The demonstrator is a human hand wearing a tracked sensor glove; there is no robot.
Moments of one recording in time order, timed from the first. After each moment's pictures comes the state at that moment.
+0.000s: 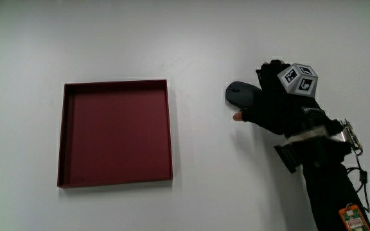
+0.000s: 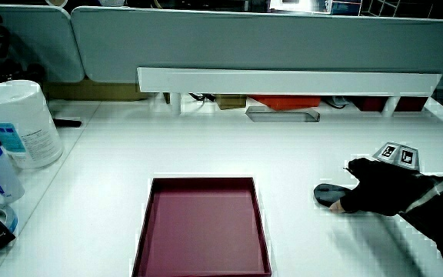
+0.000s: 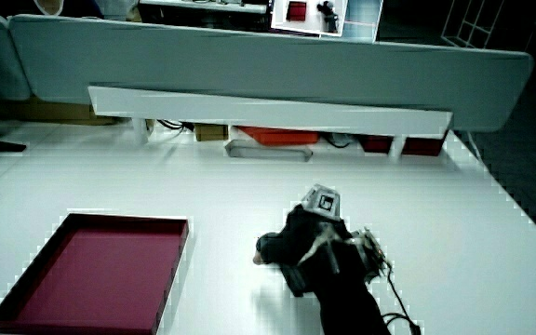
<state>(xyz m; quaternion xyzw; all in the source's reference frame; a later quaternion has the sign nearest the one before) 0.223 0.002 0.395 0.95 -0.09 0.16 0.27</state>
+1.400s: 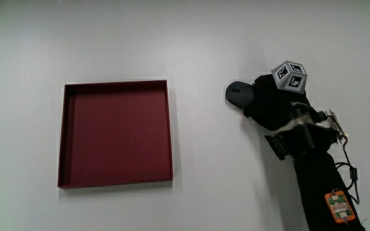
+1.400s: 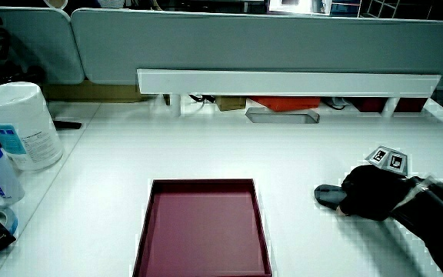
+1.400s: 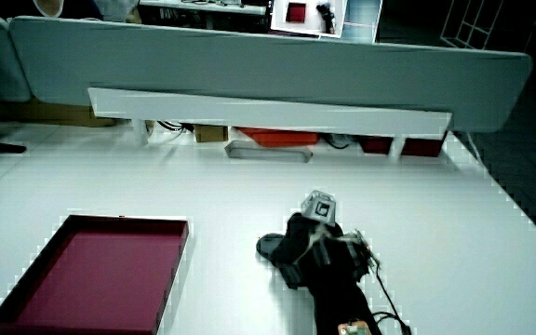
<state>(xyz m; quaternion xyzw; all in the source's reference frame) 0.198 -0.094 0.538 0.90 0.03 0.14 0.42</state>
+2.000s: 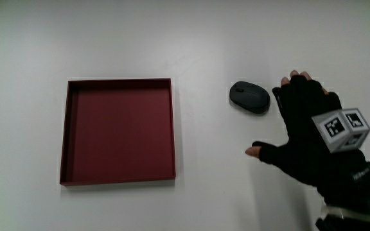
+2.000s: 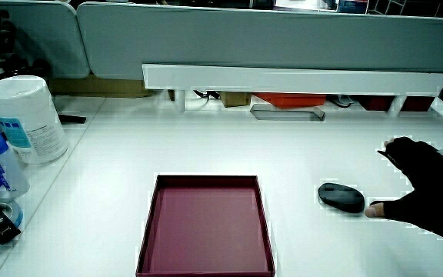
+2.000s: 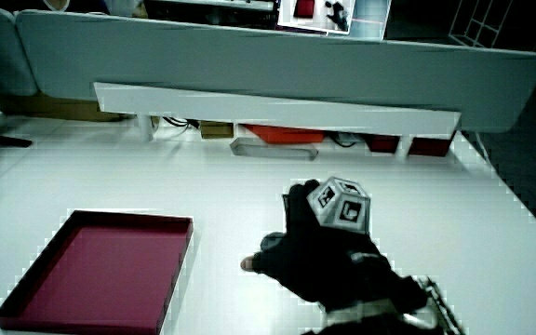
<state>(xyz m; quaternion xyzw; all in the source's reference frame) 0.192 -0.095 0.538 0.91 0.02 0.13 0.39</state>
